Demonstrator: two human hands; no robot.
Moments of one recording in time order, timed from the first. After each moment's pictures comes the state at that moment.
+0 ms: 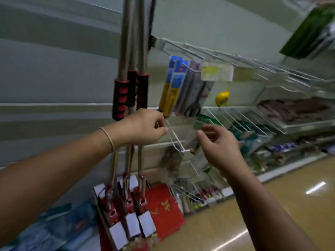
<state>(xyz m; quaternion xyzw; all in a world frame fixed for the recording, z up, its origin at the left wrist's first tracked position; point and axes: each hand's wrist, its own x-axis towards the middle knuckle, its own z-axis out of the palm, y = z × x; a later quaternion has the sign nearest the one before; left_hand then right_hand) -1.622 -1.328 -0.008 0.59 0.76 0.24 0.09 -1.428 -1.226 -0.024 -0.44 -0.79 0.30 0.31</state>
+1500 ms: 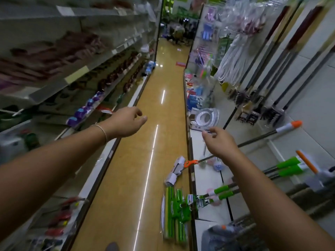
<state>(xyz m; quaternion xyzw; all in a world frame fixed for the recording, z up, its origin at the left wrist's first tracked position) -0.942 -0.746 -0.090 0.85 0.44 0.17 0.21 -0.699 -0.906 -0.093 -0.86 -0.39 0.13 0.29</state>
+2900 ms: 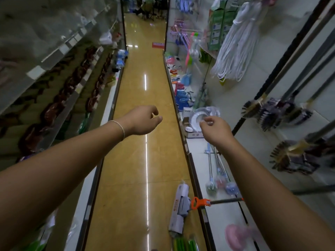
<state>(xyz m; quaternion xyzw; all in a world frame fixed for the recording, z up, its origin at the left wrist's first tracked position) -0.579 -0.304 -0.092 0.91 0.34 0.06 0.24 -0.409 -0.461 -0.116 -0.87 -0.28 0.16 0.38</state>
